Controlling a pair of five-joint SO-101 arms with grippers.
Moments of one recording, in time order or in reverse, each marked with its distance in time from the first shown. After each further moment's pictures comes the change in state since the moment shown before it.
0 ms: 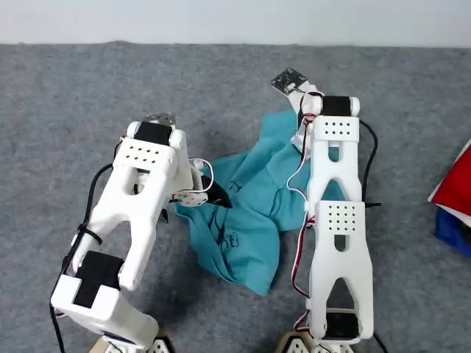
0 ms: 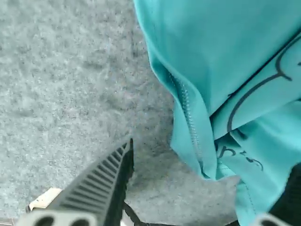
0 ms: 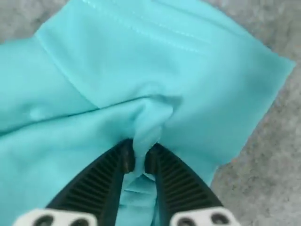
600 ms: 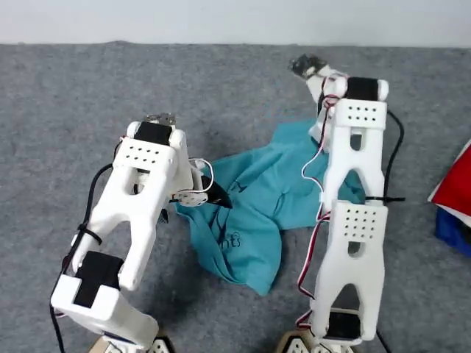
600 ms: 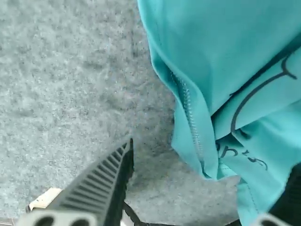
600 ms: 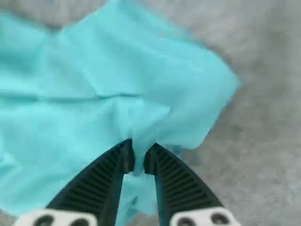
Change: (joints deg) left arm 0.0 0.0 0.0 0.0 0.0; right arm 3.7 -20.6 22.4 2.7 4.2
